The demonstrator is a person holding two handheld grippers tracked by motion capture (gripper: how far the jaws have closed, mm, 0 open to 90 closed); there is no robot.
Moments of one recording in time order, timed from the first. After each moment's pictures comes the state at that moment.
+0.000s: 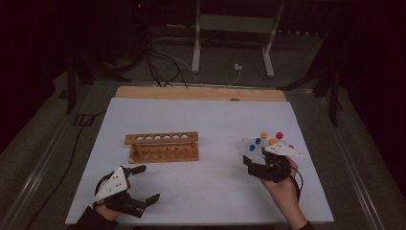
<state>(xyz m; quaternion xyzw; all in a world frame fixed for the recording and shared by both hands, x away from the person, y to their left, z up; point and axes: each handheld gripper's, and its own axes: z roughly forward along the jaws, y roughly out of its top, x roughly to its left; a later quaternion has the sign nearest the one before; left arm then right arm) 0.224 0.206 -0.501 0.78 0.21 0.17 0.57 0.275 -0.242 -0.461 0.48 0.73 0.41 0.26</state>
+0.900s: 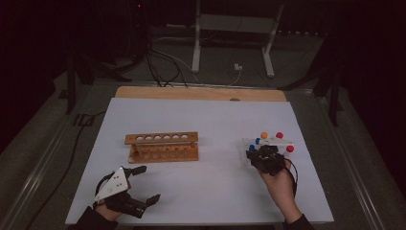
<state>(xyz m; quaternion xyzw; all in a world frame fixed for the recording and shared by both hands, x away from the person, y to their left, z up) 0.224 0.206 -0.501 0.78 0.22 0.17 0.57 0.300 -0.235 -0.468 0.51 0.75 0.36 0.22</state>
